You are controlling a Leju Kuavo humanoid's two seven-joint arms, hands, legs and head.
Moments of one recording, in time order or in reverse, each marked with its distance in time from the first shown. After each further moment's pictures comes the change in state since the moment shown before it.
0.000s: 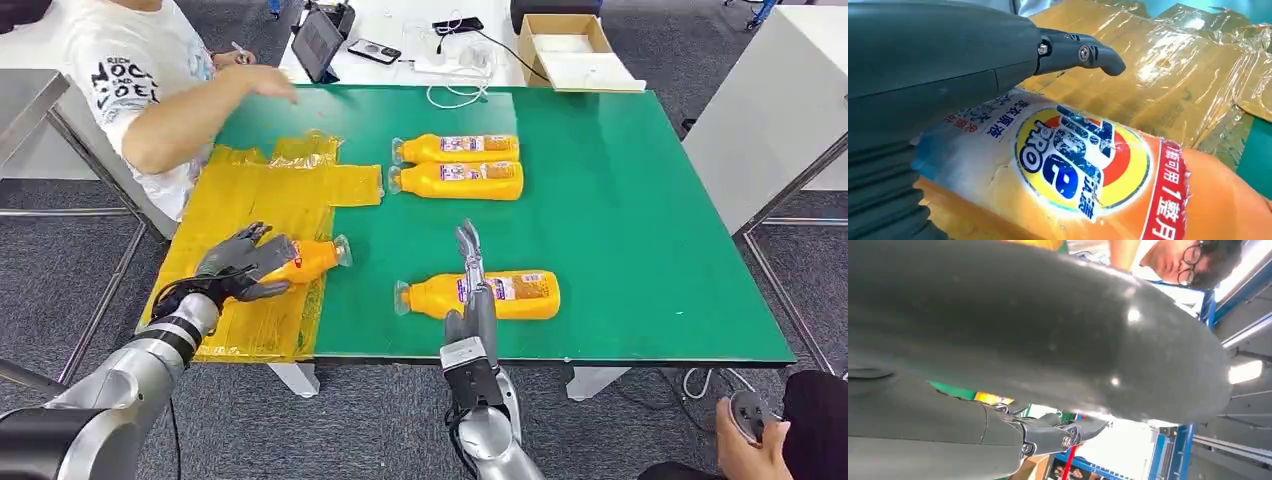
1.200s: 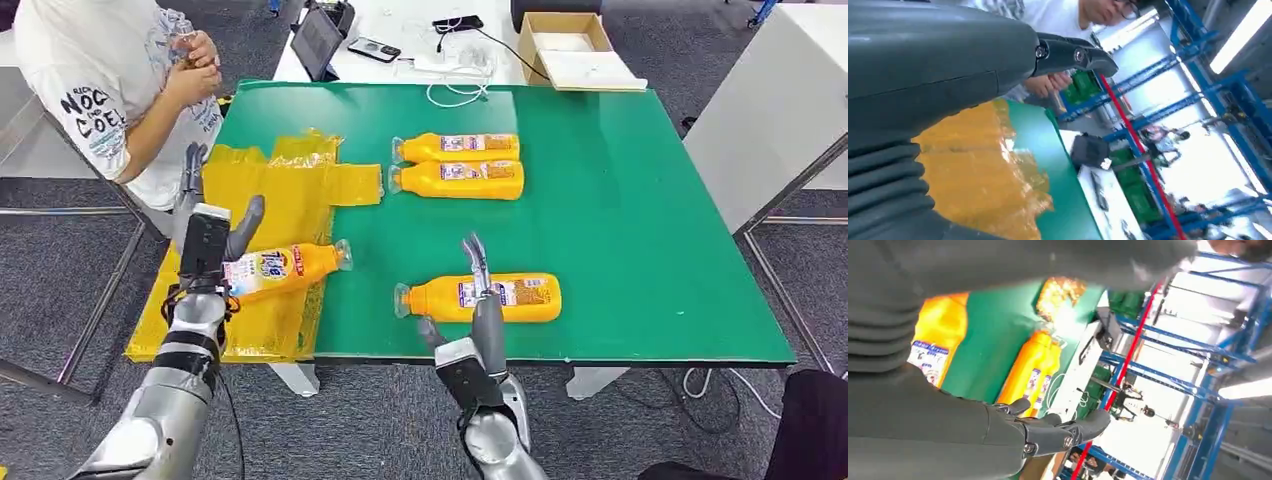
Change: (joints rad) left arm 0.257 -0.174 0.144 -0.619 0.496 0.286 -0.402; right arm 0.018 -0.018 -0.063 0.038 0.184 -0.029 0.077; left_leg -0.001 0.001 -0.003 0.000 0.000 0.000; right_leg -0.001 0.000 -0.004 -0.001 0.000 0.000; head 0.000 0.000
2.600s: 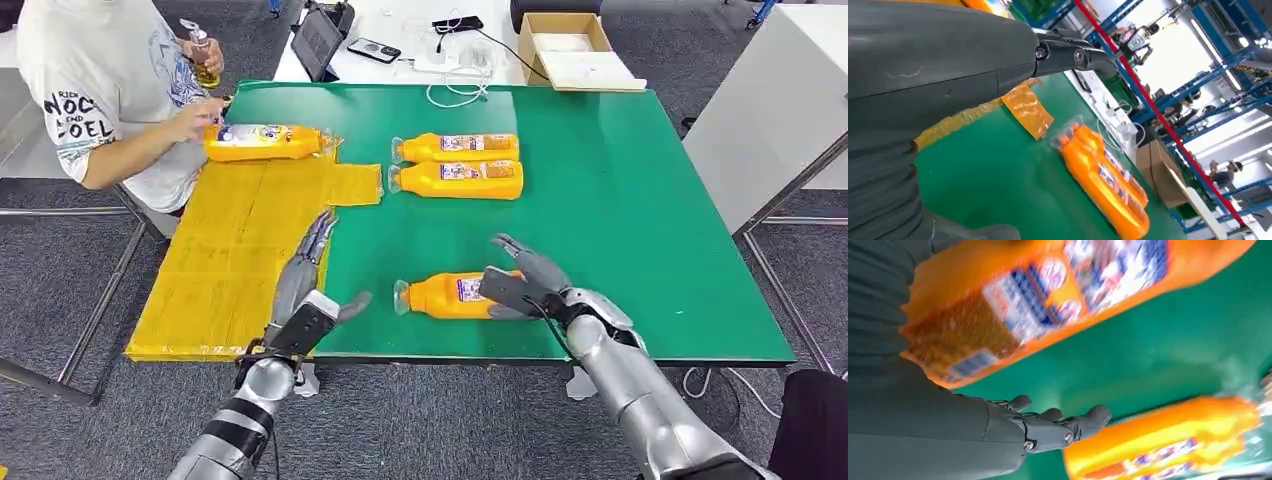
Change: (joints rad) left arm 0.194 -0.055 -0.323 -0.062 -0.070 -0.072 0.008; right arm -0.476 -0.374 0.040 0.473 0.178 0.602 0.269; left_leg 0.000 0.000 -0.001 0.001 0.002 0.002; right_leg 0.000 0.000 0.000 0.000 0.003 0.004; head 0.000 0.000
